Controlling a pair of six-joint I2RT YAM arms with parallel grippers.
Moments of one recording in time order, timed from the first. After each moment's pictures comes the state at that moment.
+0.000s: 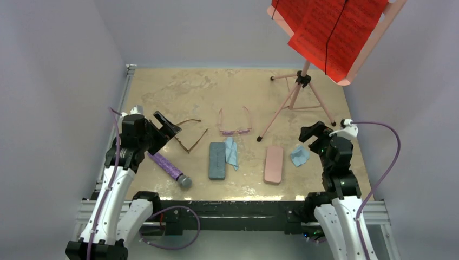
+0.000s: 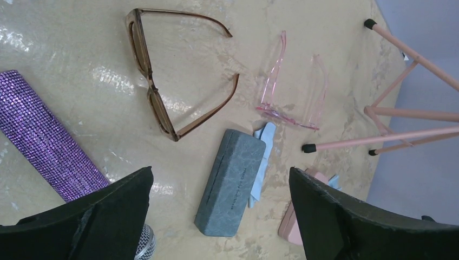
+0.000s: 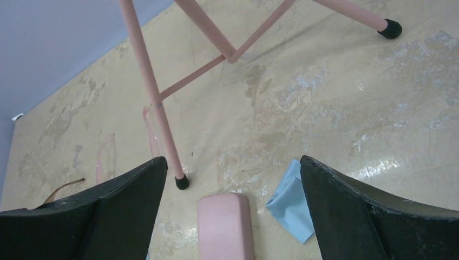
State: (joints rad) left arm -0.08 0.79 0.81 -0.70 0.13 -0.83; right arm 0.07 0.45 0.53 -0.38 0.16 0.58
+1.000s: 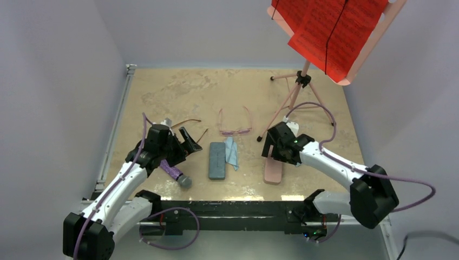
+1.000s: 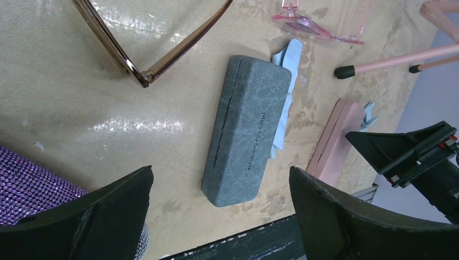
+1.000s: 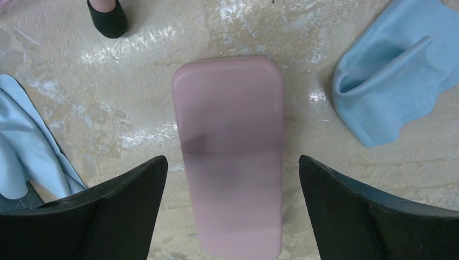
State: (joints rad) left arm -0.32 0.88 0.57 -0.51 0.21 -0.88; right arm 0.59 1.22 0.71 -0.62 0.29 0.81
